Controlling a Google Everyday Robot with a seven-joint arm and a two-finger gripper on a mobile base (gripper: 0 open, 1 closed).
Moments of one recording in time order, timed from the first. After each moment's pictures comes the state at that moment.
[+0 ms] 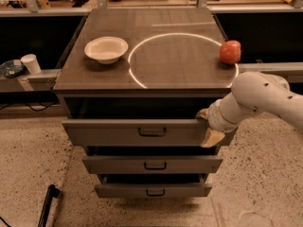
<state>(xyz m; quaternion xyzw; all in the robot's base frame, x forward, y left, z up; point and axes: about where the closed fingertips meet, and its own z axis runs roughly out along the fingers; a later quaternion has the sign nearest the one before) 0.555 -0.188 0.654 -0.74 0.65 0.02 0.20</state>
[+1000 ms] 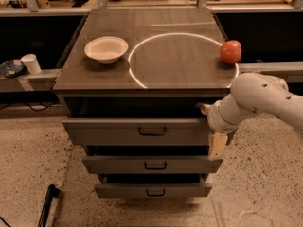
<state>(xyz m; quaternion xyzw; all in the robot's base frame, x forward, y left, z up) 0.555 -0.188 0.654 -0.74 0.65 0.02 0.20</state>
